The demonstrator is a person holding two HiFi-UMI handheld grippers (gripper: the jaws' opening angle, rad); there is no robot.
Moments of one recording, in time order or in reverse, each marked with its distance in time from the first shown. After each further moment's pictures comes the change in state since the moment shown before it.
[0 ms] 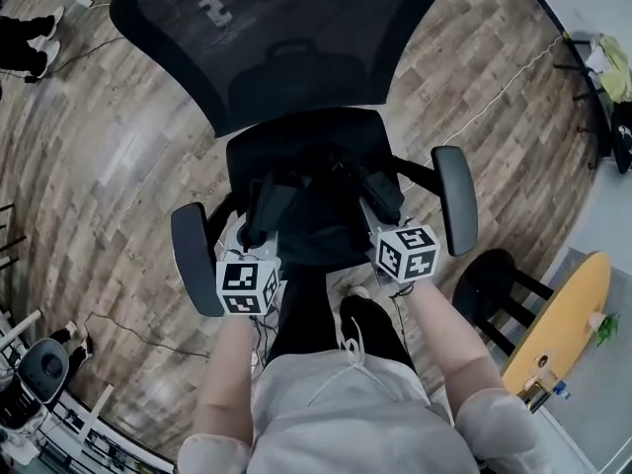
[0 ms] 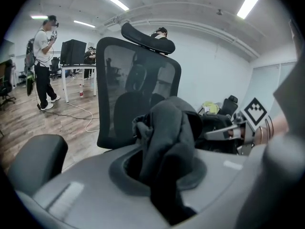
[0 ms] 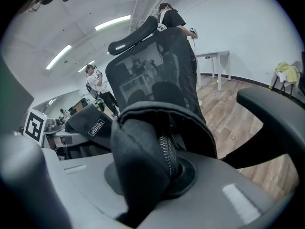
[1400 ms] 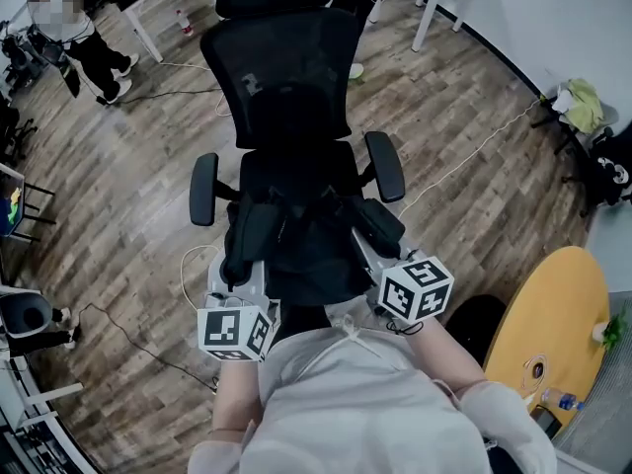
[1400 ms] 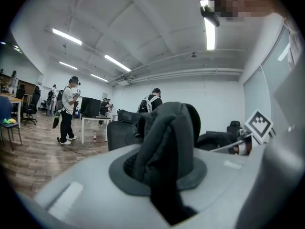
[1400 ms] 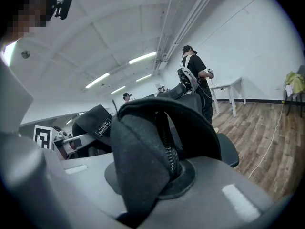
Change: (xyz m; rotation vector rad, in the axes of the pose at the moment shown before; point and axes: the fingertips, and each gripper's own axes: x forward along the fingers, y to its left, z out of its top) left arm -0.393 -0.301 0.035 0.059 -0.572 0.181; right arm -0.440 0.110 -0.048 -0.116 -0.317 0.263
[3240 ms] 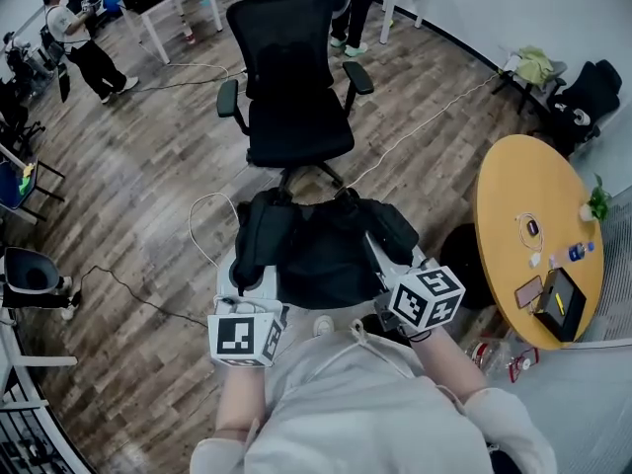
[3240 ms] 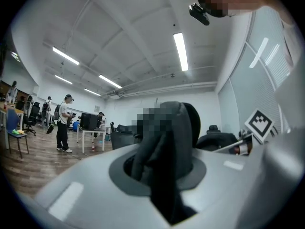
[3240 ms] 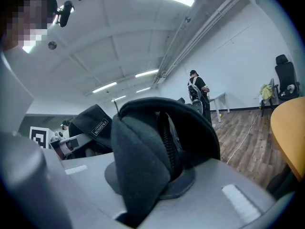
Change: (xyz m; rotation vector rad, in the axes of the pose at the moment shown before) left arm -0.579 -0.128 -0.040 0.078 -0.144 -0.103; right arm -0.418 0.340 -0.272 -0.021 -0.166 -0.111
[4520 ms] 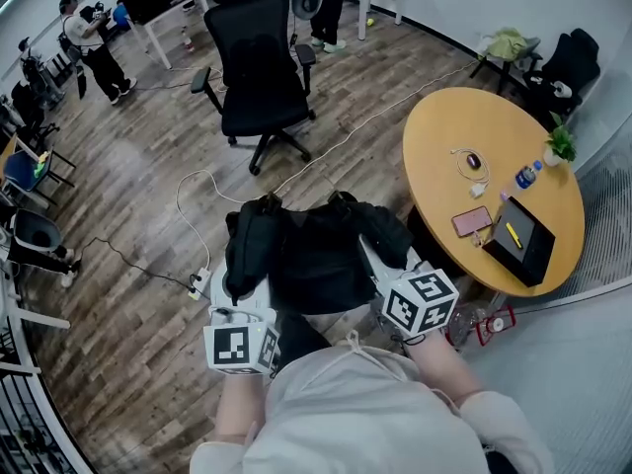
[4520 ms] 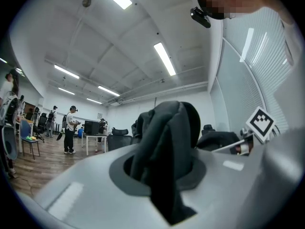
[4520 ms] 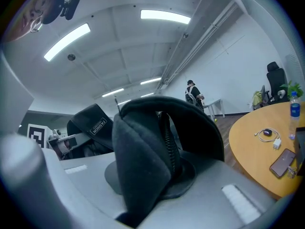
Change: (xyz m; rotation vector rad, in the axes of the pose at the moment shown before) left arm -0.240 -0.376 -0.021 0.065 -0.048 0.060; right arm -0.416 -0.081 -0.102 -0.038 -0.059 0.039
